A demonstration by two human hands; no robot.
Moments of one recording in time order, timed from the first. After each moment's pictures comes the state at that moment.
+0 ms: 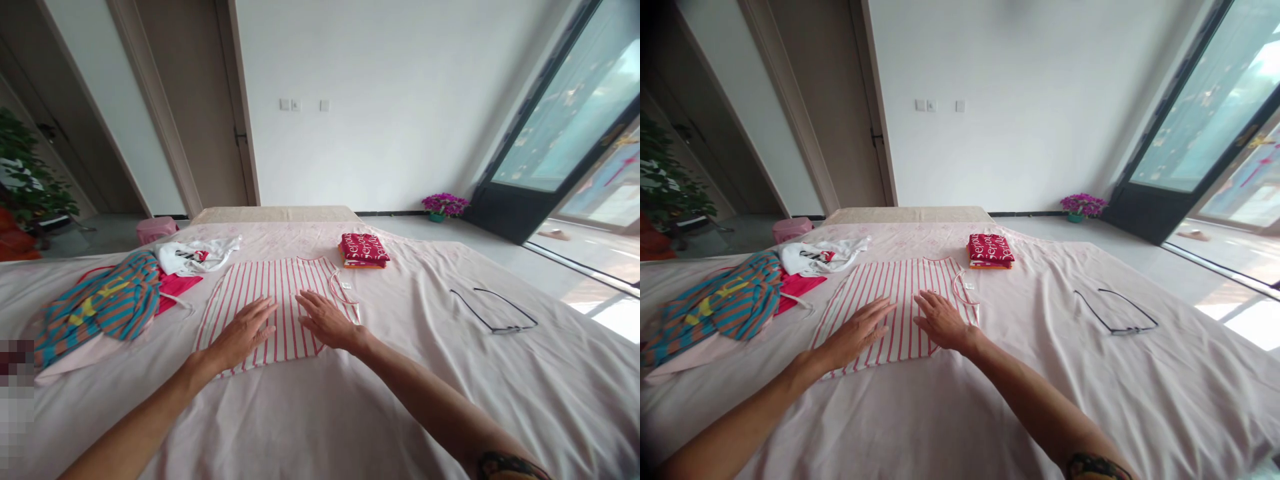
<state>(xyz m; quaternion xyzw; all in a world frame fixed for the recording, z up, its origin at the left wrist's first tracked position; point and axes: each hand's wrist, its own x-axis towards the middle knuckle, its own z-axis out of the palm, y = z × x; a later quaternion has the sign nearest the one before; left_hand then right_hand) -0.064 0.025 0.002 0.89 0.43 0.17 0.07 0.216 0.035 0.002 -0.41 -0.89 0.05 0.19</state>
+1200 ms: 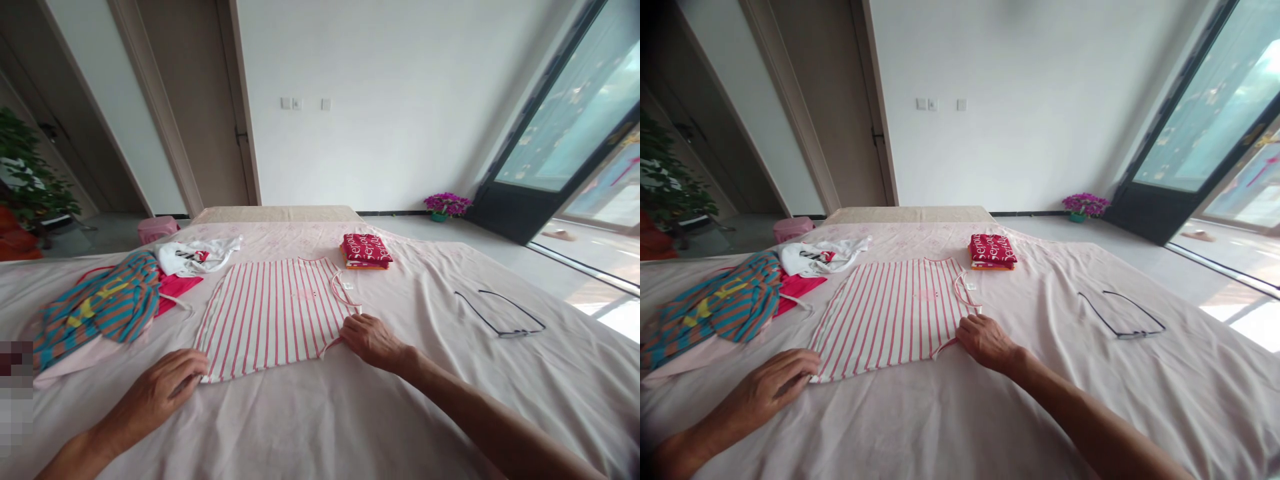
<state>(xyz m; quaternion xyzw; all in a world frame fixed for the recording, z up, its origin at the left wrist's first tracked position) -0.189 -0.040 -0.021 0.87 0.43 0.22 0.06 0.297 0.001 0.001 -0.36 -0.93 -0.07 0.08</state>
